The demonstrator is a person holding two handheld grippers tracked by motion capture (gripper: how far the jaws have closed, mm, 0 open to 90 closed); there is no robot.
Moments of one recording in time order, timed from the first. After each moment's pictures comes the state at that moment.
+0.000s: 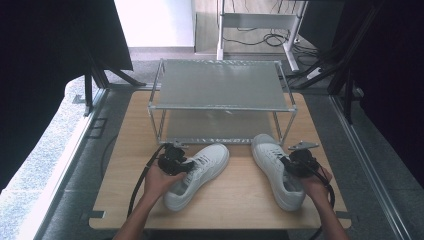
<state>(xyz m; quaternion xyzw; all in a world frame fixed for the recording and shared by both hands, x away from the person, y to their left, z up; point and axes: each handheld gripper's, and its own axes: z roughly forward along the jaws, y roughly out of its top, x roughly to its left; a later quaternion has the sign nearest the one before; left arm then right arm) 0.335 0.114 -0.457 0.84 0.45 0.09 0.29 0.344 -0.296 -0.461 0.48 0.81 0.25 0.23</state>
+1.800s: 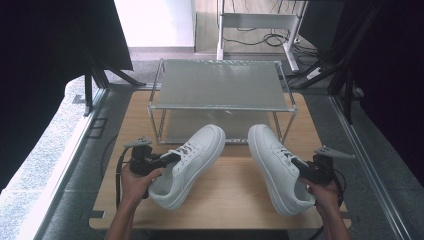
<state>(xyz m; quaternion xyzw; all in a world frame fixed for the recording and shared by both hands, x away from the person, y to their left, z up) 0.302 0.188 -0.418 0.72 0.45 0.01 0.53 0.306 -0.327 -0.435 0.48 0.71 0.50 0.10</state>
